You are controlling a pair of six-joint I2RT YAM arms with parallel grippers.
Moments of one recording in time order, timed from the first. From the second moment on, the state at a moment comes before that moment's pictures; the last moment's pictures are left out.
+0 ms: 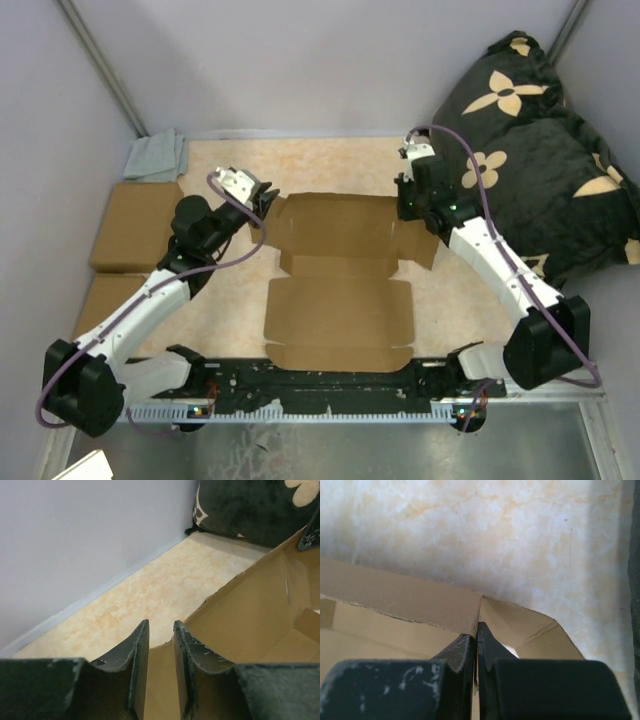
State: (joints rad) left arm -0.45 1.09 0.71 0.47 0.25 0.23; right arm 0.37 1.36 1.21 -0.53 0.07 0.14
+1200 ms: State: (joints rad) left arm -0.55 1.07 0.91 -0.20 0.16 -0.10; right arm 0.52 1.06 0.71 0.01 0.37 0.30
